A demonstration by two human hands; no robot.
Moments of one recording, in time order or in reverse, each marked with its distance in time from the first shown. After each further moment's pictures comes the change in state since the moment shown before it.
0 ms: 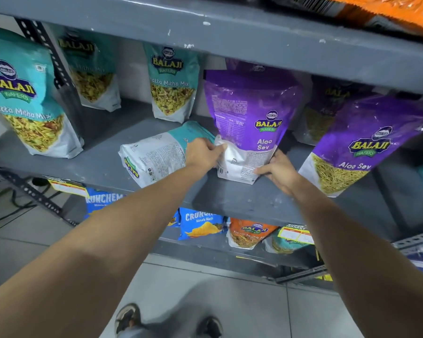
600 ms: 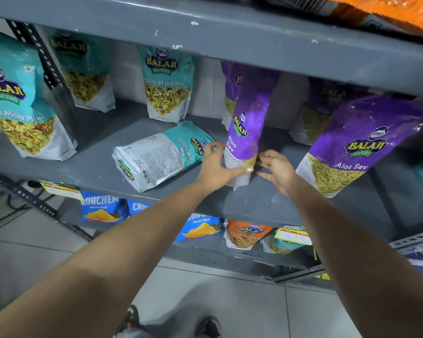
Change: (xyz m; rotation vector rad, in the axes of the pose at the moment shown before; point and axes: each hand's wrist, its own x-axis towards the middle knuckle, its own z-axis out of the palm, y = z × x) left_hand -0.032 -0.003 0.035 -0.052 -0.229 0.235; right_hand -0.002 -0.004 -0.005 0.007 0.031 0.082
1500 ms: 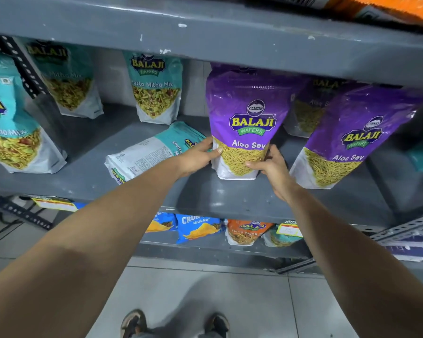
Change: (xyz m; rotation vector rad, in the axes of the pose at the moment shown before) left_hand 0.042 -0.010 -0.047 -0.293 -0.449 -0.177; right_hand -0.017 0.007 0.011 -0.011 0.101 -0.170
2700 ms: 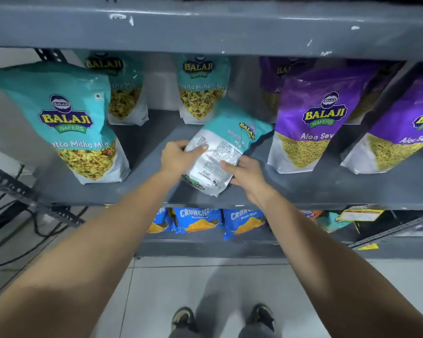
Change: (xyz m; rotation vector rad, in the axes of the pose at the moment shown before) left_hand -0.096 -0.039 -0.164 0.215 0.634 -0.076; right_hand -0.042 -0.010 0.233 0.163 0.002 0.134
